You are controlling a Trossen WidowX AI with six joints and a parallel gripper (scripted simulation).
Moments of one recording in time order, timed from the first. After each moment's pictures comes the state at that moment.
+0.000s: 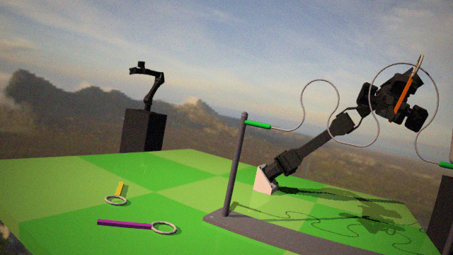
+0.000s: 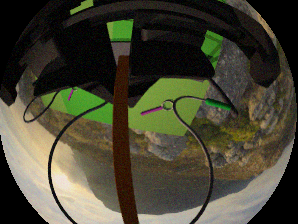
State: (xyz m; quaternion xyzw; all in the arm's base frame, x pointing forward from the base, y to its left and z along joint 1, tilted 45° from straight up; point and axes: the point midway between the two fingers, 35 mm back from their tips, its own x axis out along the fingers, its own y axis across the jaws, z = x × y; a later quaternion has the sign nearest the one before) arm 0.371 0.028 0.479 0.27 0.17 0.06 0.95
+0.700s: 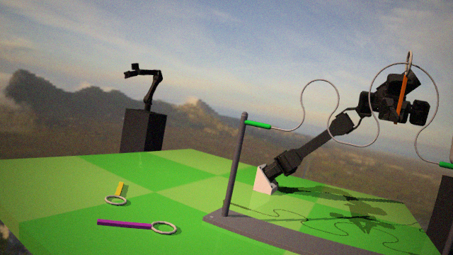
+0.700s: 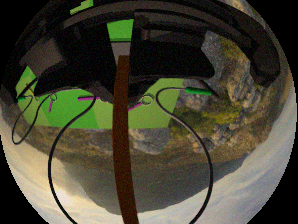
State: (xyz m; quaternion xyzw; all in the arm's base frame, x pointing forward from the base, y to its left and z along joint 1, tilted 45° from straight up) arm 0.372 0.036 0.485 0.39 0.15 0.09 0.91
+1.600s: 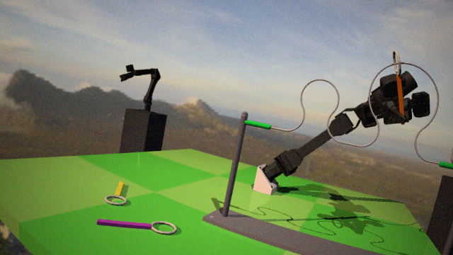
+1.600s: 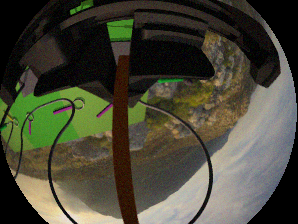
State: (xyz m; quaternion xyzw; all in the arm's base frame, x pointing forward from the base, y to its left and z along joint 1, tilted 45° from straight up) arm 0.373 0.043 0.495 0.53 0.11 0.12 0.83
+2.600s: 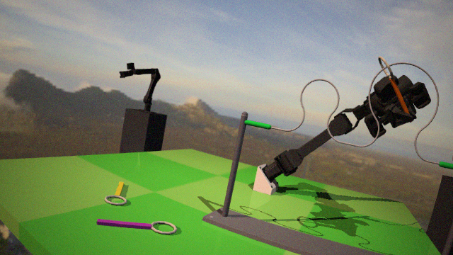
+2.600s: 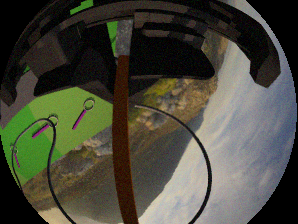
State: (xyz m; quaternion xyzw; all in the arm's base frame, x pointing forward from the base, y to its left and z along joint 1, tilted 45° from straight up) arm 0.372 0.048 0.508 0.67 0.07 0.15 0.72
